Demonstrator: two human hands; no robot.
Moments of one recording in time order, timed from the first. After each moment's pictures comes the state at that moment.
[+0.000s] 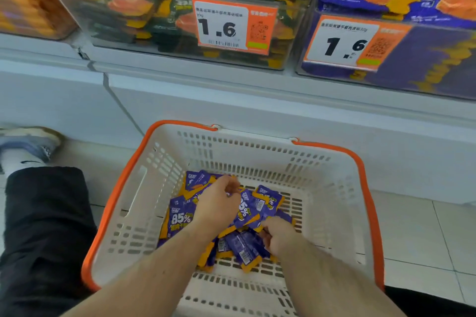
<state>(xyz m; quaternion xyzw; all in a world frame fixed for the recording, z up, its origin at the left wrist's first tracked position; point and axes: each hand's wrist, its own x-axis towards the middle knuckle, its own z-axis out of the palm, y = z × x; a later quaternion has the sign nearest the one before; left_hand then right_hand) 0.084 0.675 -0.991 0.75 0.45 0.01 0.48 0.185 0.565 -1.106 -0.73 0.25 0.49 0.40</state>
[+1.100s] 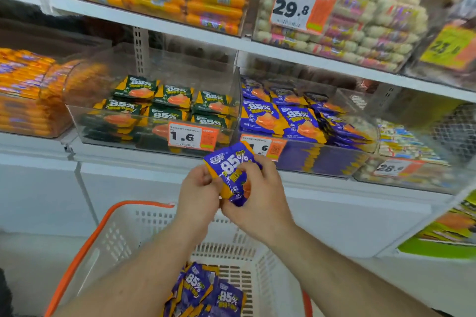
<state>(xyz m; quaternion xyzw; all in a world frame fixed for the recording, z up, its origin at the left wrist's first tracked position) 0.127 0.657 -0.787 0.53 0.28 0.30 0.74 0.209 0.568 -0.793 -0.84 -0.43 -0.06 0.33</state>
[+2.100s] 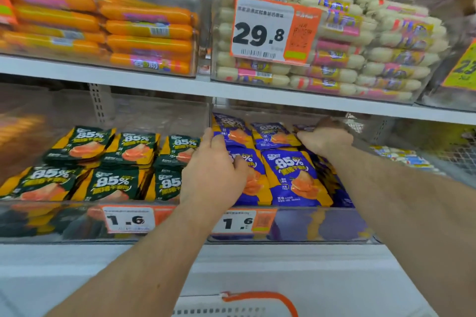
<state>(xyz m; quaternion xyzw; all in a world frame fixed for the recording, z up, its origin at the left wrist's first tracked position) 0.293 0.724 -0.716 0.89 0.30 0.27 0.21 0.524 0.610 -0.686 -0.98 -0.12 -0.07 0.13</state>
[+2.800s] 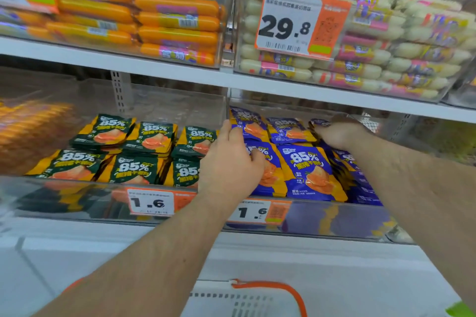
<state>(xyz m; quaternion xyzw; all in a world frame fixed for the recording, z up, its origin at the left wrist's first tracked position) 0.291 0.724 -0.719 0.88 0.28 0.30 0.22 0.524 0.610 -0.672 -0.98 -0.20 0.00 0.09</state>
